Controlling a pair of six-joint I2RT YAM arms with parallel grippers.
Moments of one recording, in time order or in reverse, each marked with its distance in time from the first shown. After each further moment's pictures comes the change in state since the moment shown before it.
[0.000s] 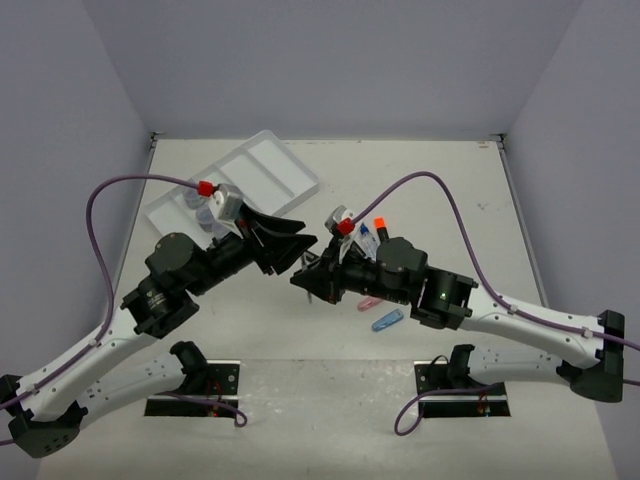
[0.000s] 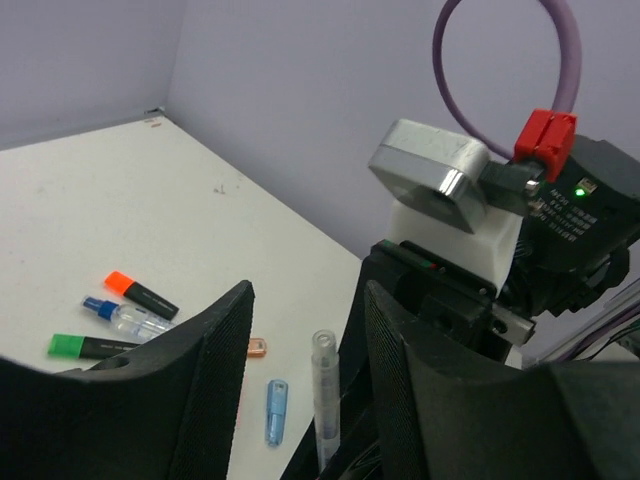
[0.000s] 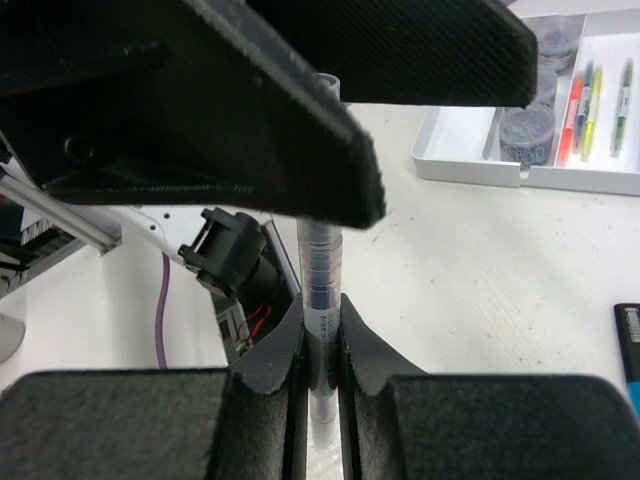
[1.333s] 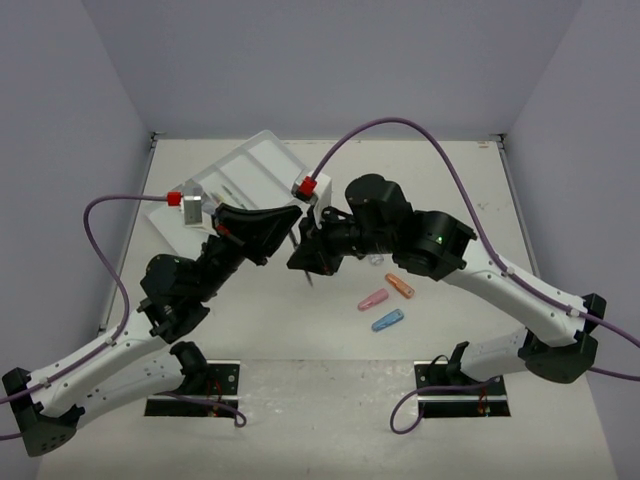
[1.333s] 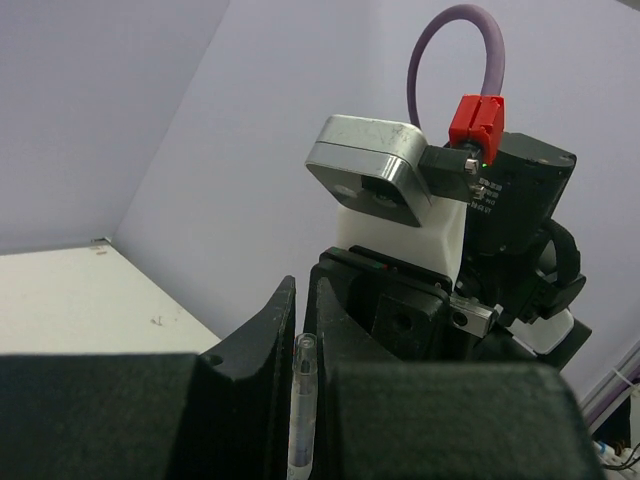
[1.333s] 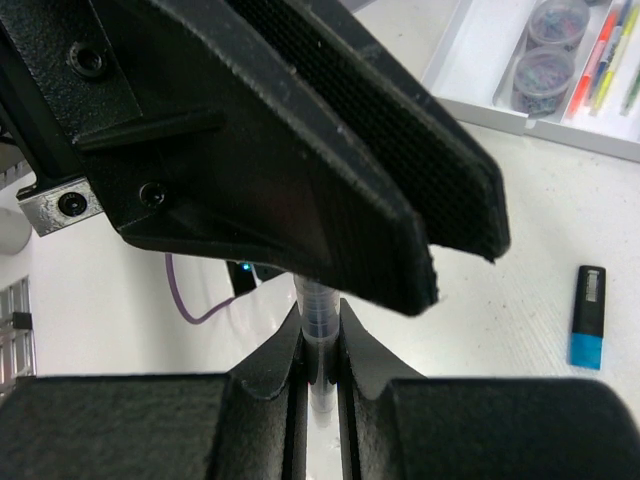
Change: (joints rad) left arm -0.034 -0.012 -0.183 0.487 -0.141 -0.181; right arm -0.132 0.291 0.623 -0.625 -0.232 -0.144
